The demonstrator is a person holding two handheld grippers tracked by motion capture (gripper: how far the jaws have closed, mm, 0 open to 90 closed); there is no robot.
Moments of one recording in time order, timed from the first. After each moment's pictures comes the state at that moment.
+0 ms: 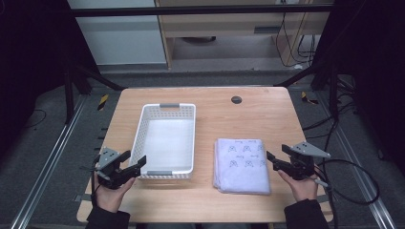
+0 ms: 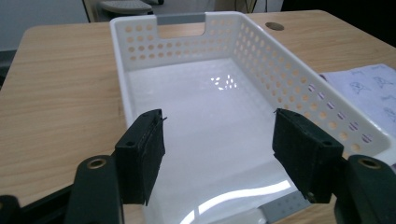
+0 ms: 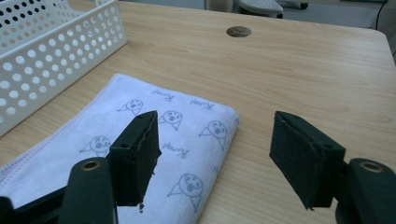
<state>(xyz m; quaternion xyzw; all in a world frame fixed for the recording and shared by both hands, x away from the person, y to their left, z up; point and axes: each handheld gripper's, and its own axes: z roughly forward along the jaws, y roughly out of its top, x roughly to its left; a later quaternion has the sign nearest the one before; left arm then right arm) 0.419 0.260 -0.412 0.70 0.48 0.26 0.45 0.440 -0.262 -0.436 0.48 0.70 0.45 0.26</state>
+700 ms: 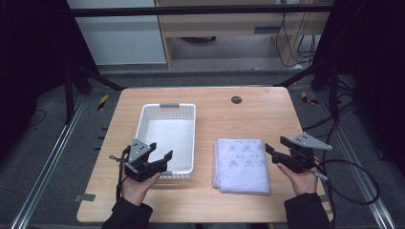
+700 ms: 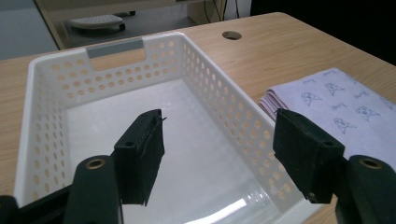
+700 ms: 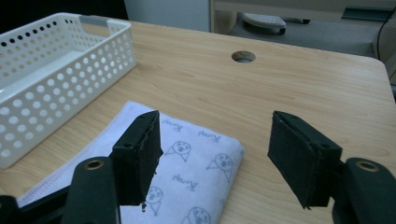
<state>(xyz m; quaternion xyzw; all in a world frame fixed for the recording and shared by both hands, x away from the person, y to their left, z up) 0.431 0.194 -0.397 0.73 0.43 0.25 0.46 0.447 -0.254 -0.409 0.47 0.70 0.46 0.27</state>
